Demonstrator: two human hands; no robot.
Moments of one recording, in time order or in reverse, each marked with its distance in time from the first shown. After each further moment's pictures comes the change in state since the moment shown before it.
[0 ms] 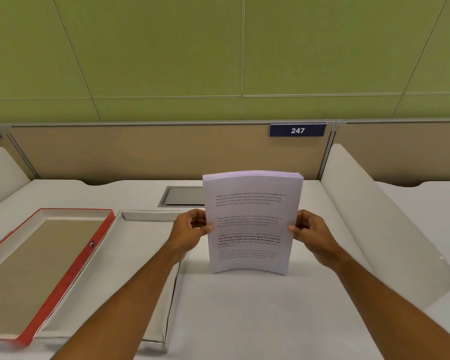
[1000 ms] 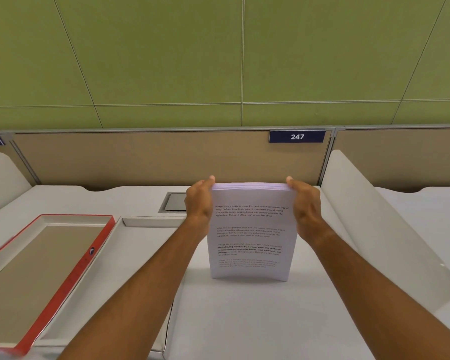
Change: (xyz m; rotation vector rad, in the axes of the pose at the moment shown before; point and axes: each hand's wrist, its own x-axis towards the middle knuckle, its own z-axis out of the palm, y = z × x) left_hand 0.008 0.094 0.033 -0.361 0.262 -0.007; right_hand 0.021 -0.092 0.032 0.242 0.378 0.004
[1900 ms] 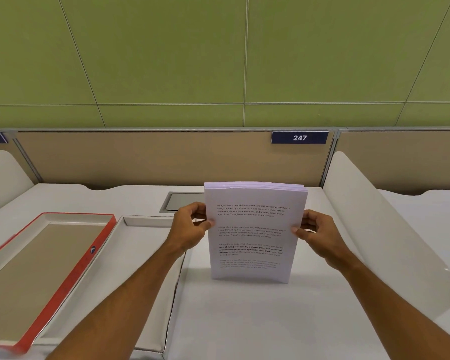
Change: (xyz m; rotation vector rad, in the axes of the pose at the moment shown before) left_hand 0.005 -0.047 -0.058 0.499 -0.247 0.276; right_hand 0.001 0.061 -0.063 -0.300 -0.372 -0.207
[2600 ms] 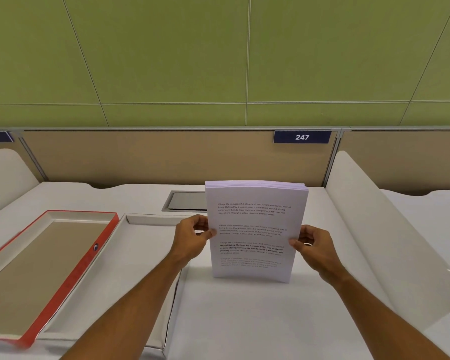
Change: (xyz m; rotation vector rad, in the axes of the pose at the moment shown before) left_hand -0.013 -0.024 0.017 0.009 0.065 -0.135; right_hand -0.014 0.031 0.018 -0.013 0.078 0.067
